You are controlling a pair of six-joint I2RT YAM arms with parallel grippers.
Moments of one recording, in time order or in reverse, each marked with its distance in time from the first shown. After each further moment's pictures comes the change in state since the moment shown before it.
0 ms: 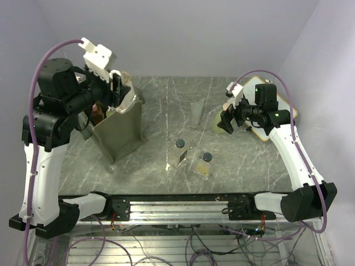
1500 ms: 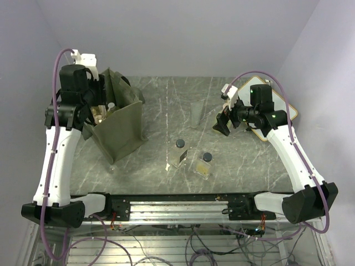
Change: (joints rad) left arm 0.227 0.029 -0.323 0.104 -0.446 -0.160; right arm 0.067 -0.008 0.000 -0.001 -0.010 0.010
